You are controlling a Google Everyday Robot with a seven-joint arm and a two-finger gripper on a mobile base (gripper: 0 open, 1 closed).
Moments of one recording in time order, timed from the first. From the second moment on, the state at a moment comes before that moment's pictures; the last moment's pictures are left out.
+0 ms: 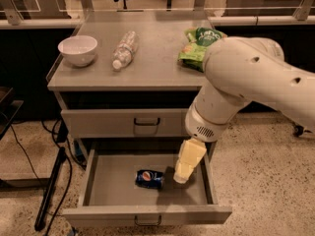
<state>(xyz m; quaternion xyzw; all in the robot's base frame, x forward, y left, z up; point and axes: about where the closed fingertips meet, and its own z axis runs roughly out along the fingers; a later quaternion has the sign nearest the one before) 0.447 -0.085 0.782 -0.59 0.80 0.08 0.11</state>
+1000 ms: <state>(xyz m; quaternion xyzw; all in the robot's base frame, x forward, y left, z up) 0.478 -0.060 0.720 -0.55 0.80 0.15 0.15</state>
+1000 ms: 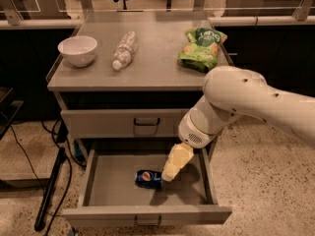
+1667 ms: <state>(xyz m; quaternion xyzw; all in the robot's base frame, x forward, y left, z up) 0.476 -0.036 0.668 -0.55 0.80 0.19 0.14</state>
